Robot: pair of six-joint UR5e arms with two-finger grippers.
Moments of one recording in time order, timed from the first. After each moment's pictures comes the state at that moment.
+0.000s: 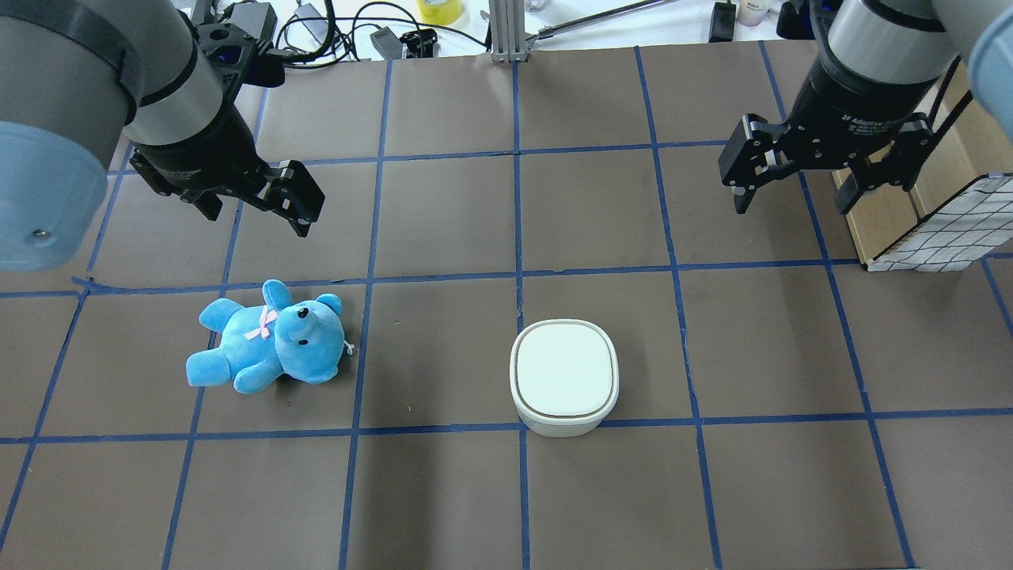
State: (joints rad) left arm -1.62 -1.48 -1.66 -1.51 1.67 0.15; right arm 1.53 -1.65 1.59 -1.45 -1.59 0.04
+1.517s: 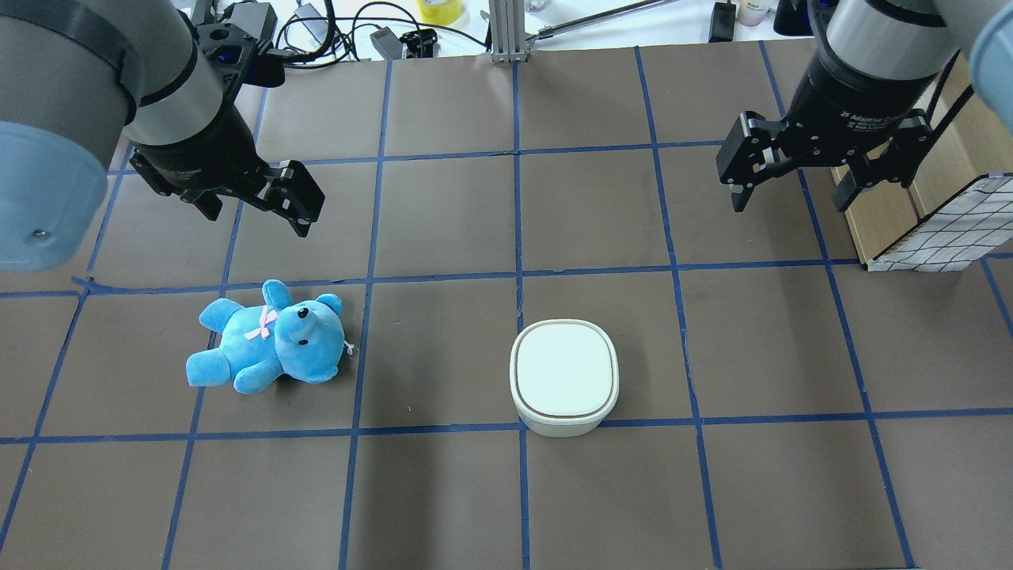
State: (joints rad) left arm -1.62 -1.48 -1.66 -1.51 1.67 0.15; right arm 1.54 -1.65 1.58 -1.44 -1.59 0.03
